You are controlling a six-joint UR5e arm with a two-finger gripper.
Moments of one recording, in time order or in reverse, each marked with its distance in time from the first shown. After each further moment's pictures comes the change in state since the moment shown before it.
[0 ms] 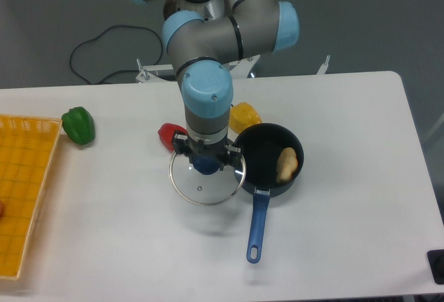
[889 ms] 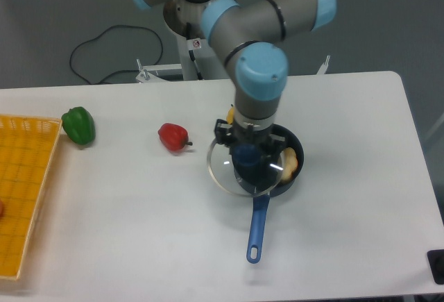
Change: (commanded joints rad) arm 0.183 0.023 -0.006 0.000 -0.002 0.195
